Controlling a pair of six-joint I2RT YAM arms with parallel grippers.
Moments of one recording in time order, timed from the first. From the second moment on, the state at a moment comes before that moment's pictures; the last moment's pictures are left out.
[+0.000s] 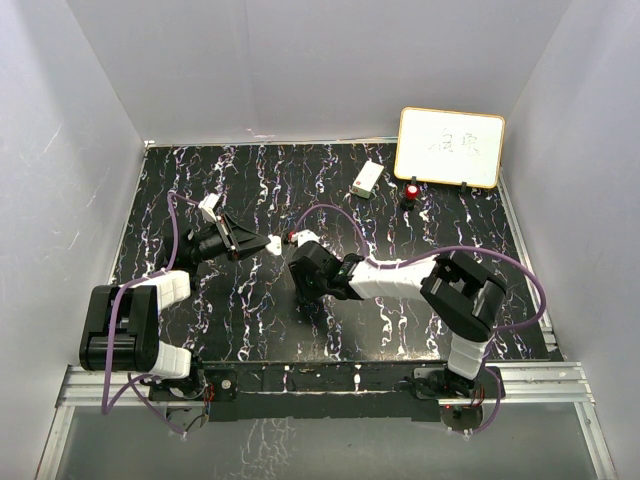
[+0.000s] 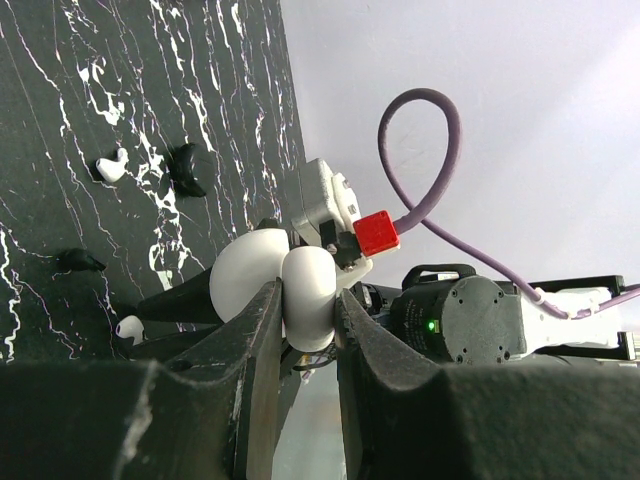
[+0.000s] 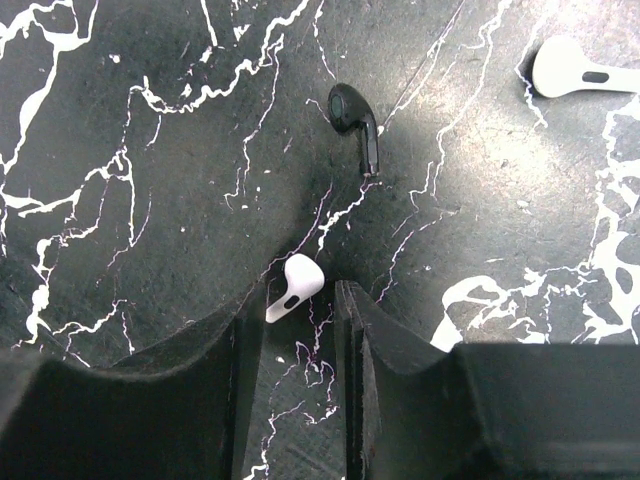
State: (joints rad) left arm -0.02 1.41 0.46 0.76 1.05 -1.15; right arm 0.99 1.79 1.03 -0.11 0.11 0.48
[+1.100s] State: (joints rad) left arm -0.01 1.41 0.46 0.76 1.06 -1.16; right arm 0.99 1.82 1.07 -0.12 0.14 0.50
